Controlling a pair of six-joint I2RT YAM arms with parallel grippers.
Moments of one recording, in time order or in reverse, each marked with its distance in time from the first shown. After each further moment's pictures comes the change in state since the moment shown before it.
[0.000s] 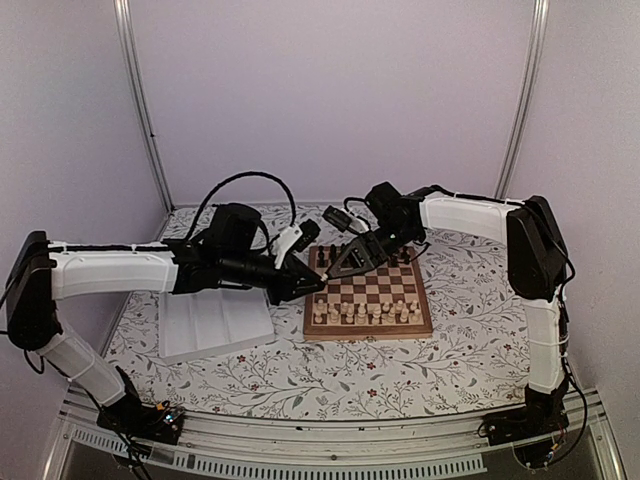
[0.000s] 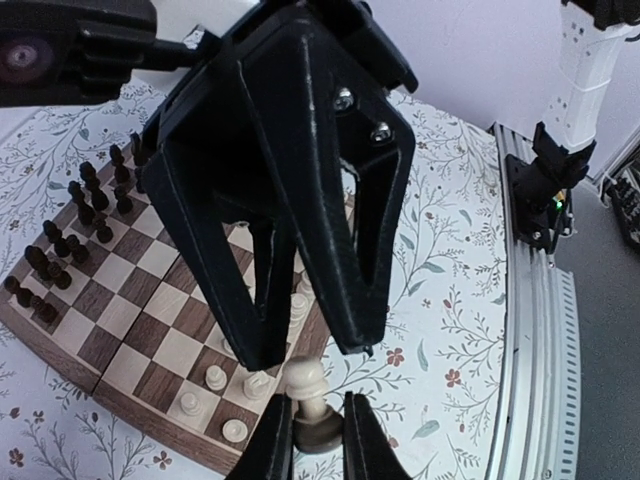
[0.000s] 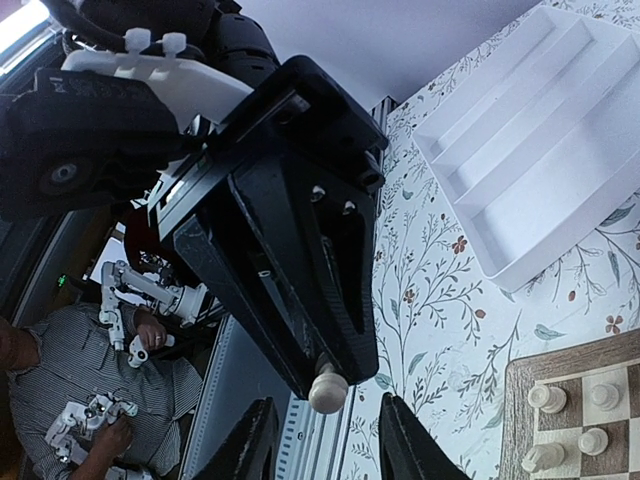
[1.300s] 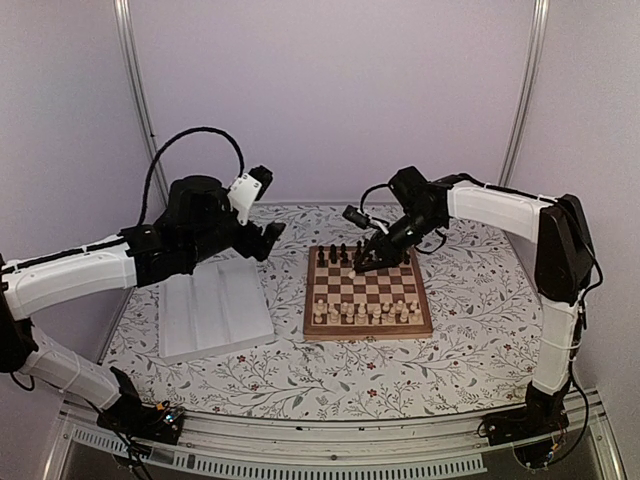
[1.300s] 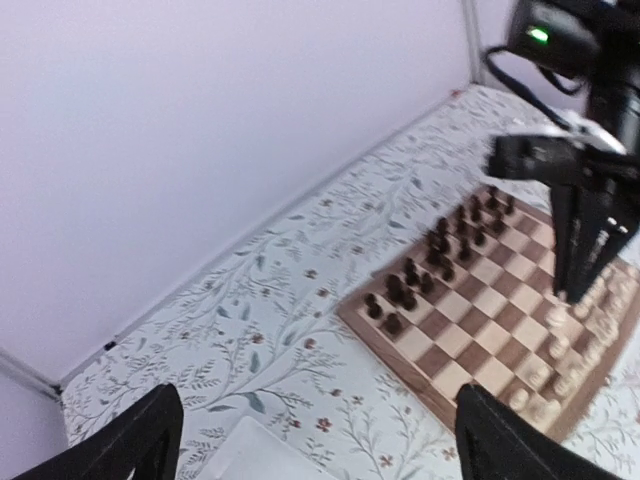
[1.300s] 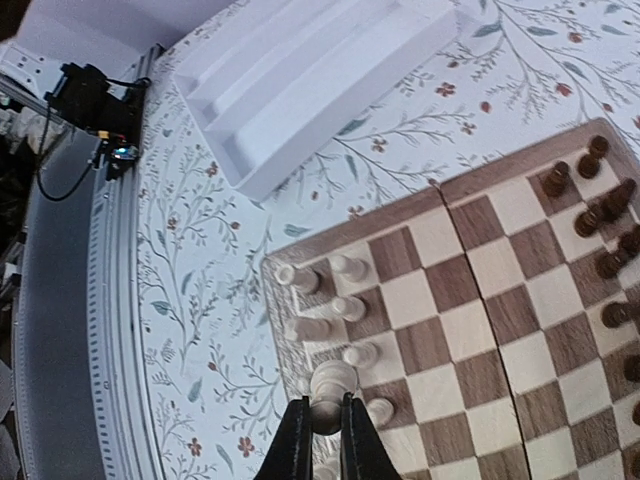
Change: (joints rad) left arm 0.012 -0.192 0.045 -0.076 -0.712 0.169; right arm -0.060 -0.130 -0.071 -0.006 0.553 -0.119
